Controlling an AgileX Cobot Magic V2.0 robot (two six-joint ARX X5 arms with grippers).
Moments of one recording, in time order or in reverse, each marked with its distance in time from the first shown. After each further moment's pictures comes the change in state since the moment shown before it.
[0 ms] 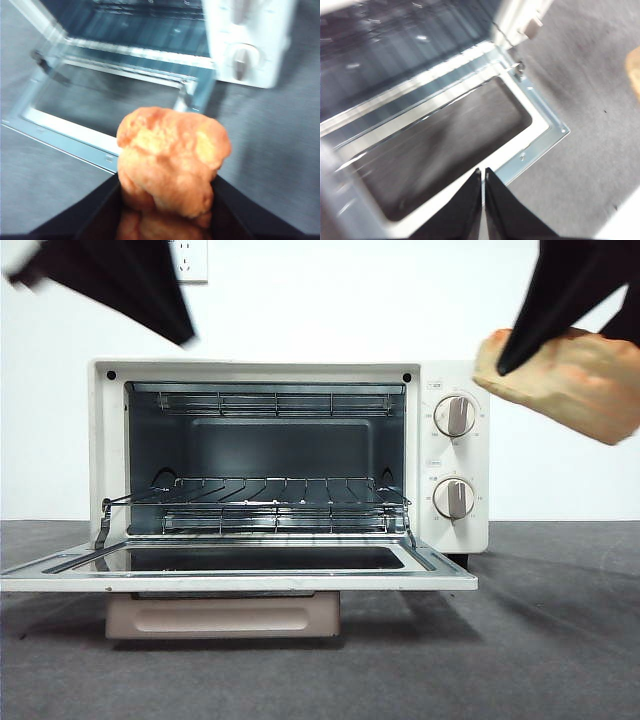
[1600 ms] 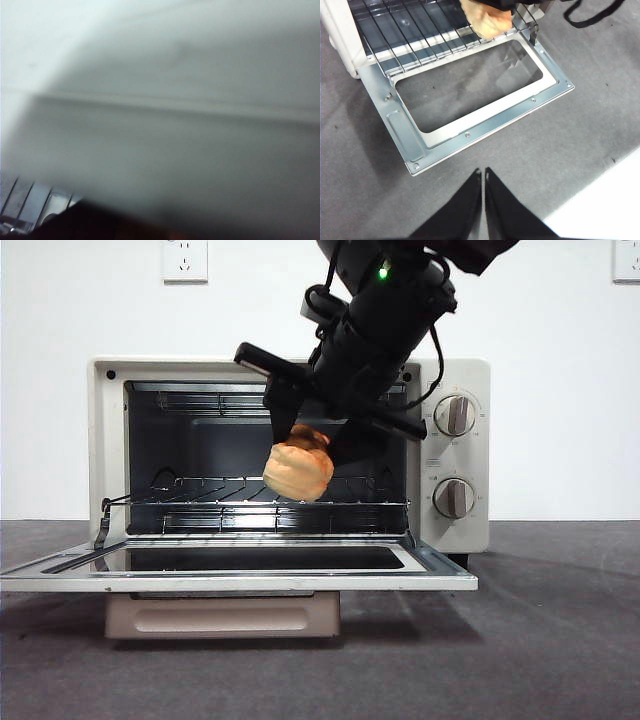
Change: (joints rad) left arm 0.067 -0.503 -0.184 -0.255 -0.014 -0.013; right arm 0.070 0.943 0.502 0.475 0.141 0.173
